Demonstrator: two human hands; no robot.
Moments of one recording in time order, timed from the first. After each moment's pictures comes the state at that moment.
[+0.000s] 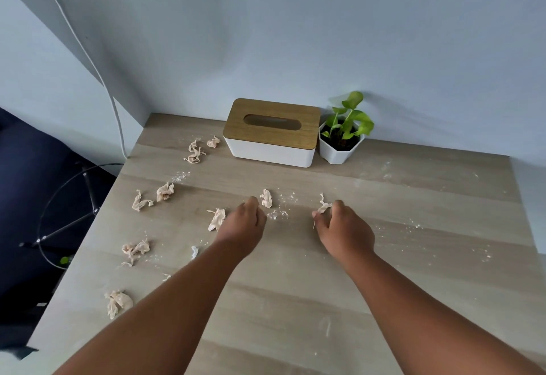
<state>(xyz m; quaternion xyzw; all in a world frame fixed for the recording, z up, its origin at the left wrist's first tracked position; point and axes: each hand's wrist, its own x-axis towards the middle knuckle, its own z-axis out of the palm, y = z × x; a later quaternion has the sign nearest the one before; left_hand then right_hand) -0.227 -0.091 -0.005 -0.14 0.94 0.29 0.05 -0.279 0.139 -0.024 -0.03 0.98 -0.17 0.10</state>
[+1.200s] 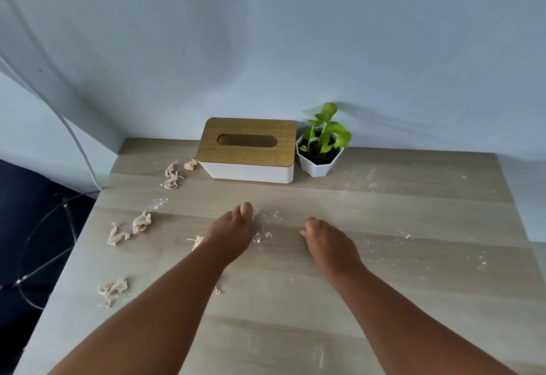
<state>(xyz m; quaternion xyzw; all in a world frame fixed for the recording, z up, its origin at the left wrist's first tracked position) -0.278 -0.093 -0.010 0.07 0.99 0.05 0.11 -0.291 0.146 -0.037 -0.21 0.97 -0.09 -0.02</state>
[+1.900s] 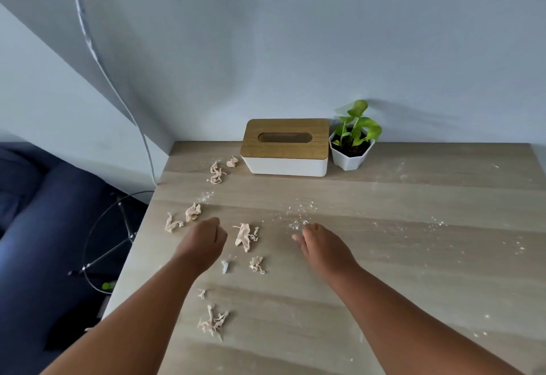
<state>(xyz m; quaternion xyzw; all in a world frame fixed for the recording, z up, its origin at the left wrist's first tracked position) -0.189 -0.214 0.034 -0.16 0.96 0.19 0.07 -0.238 0.073 -0.021 -0.22 0.94 -0.23 0.12</state>
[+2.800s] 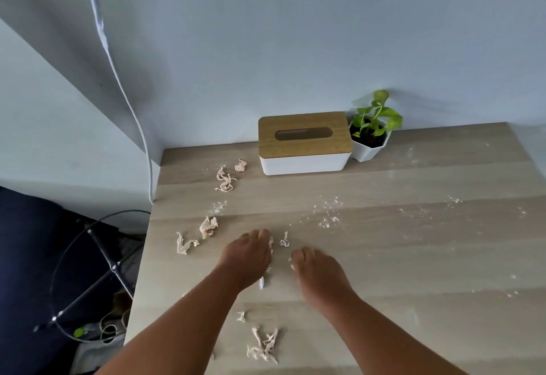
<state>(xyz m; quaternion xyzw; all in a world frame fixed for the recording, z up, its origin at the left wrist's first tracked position) -0.207 -0.242 -0.025 0.13 0.98 0.10 0.13 -0.172 -0.042 -0.021 -0.20 0.97 -0.09 0.14</state>
